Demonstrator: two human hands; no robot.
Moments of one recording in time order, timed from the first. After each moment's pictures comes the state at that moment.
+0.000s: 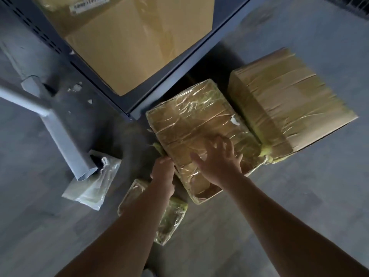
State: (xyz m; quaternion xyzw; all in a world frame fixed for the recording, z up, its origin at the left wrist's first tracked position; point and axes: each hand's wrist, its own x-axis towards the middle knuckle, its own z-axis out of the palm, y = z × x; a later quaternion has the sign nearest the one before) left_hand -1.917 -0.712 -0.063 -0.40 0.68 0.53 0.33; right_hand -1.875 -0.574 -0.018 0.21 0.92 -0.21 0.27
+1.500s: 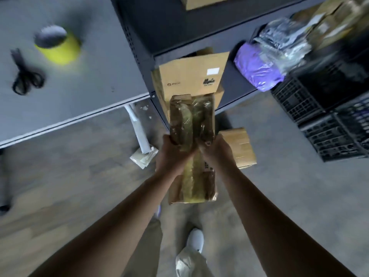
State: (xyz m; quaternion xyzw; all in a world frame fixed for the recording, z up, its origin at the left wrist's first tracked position) left_hand -1.821 -0.749 0.553 -0.19 0.83 0.49 0.16; right_hand -1.823 -0.626 0.559 0.26 0.87 -0.38 0.18
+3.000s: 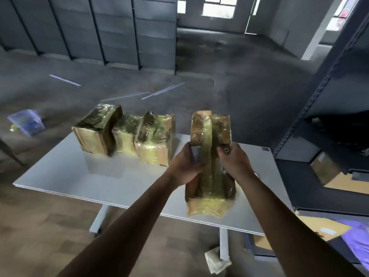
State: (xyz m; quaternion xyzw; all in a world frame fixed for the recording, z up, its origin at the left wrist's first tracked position) left_hand -1.837 -1.247 0.865 -0.07 0.81 0.58 -0.09; right_hand -1.928 -1.108 0.869 -0.09 0.92 -0.38 0.04
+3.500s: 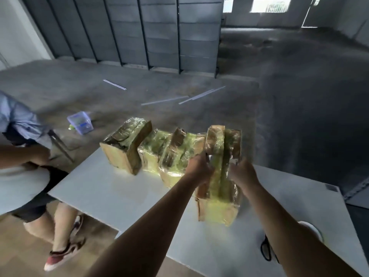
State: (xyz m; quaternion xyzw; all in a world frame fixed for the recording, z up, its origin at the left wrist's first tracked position) left_hand -1.982 -1.344 0.826 -0.26 0.88 0.39 -0.10; right_hand -2.065 -1.230 0.812 -0.10 0.89 -0.40 0.16
